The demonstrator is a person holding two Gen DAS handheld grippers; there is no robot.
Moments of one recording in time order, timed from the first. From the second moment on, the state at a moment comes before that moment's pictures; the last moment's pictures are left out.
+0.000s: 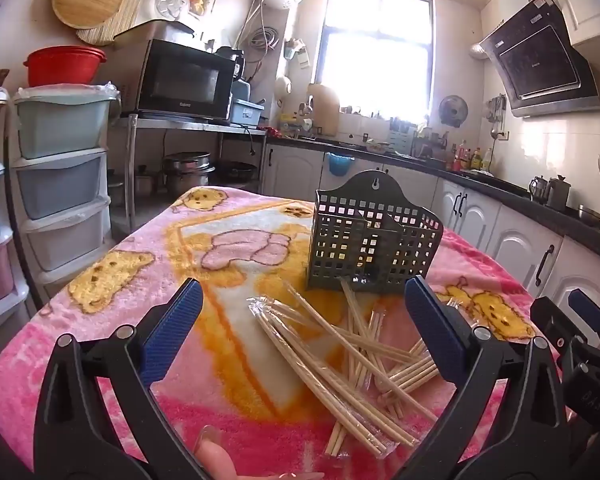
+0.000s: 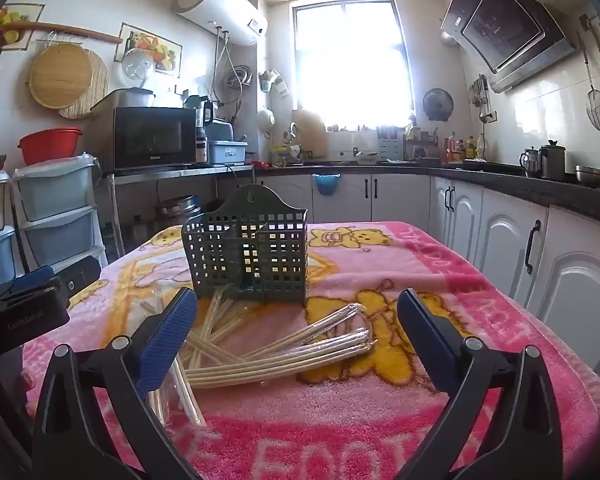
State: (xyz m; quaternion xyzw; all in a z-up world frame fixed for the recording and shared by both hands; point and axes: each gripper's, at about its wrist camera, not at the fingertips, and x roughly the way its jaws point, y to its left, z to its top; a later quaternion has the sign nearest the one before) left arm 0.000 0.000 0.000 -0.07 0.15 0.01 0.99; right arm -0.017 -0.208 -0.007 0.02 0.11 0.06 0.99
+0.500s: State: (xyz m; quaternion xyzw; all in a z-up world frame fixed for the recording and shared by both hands) left arm 0.000 0.002 -0.003 -0.07 0.15 0.01 0.99; right arm -0.022 -0.209 -0.001 0.02 0.10 0.05 0.99
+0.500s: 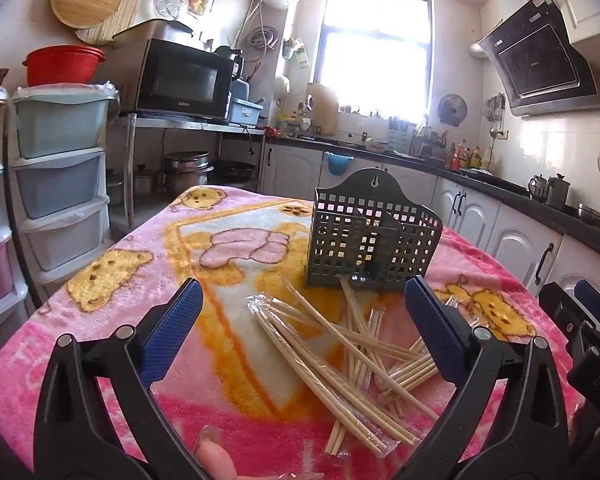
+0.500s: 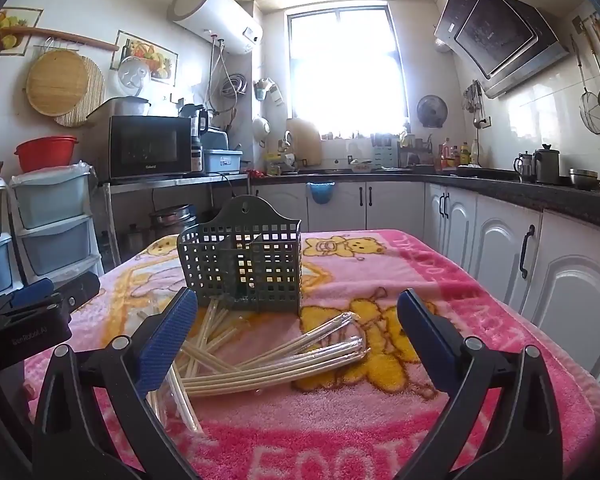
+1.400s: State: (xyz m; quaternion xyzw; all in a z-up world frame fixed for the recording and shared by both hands) left arm 0.000 0.001 -0.001 -0.07 0.15 0.01 0.99; right arm -0.022 -0.204 -0.001 0.01 0.09 0.05 0.99
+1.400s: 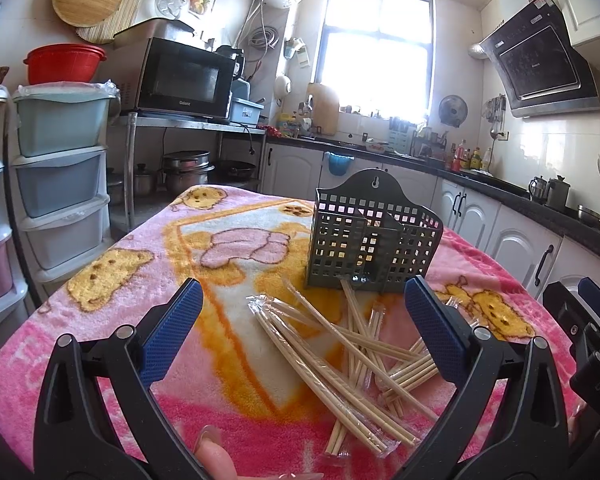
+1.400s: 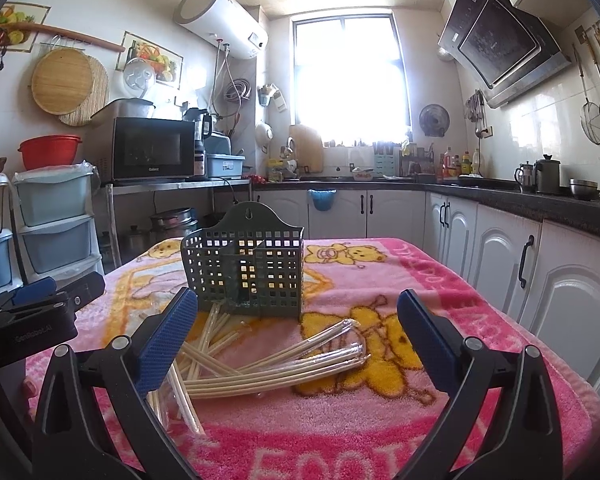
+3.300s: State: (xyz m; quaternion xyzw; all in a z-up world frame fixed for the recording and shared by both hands) left arm 0.082 0.080 0.001 -0.18 0.28 -0.01 0.94; right arm 0.058 -0.167 0.016 -0.02 0.19 0.16 0.97
